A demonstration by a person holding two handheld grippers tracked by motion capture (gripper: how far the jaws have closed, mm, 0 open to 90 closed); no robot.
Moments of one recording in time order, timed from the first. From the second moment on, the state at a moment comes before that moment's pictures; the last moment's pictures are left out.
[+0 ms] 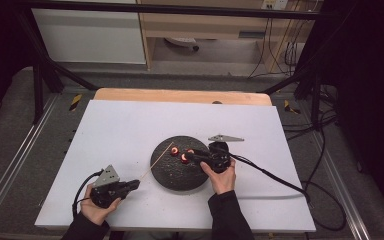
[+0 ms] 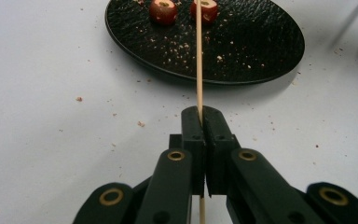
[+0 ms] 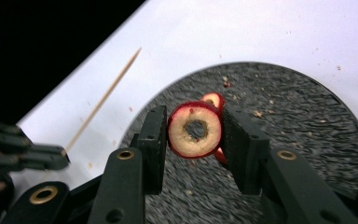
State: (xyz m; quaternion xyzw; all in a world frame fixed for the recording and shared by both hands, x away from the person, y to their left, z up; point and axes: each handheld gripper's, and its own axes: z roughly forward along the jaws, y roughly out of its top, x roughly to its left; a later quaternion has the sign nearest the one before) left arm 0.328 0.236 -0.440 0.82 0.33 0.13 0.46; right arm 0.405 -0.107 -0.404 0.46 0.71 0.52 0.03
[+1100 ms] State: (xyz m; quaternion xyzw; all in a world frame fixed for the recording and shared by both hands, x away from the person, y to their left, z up) left arm 0.313 0.200 -0.444 0.78 0.36 0.13 0.49; right arm 0.396 -0.100 -0.421 0.51 0.50 0.70 0.06
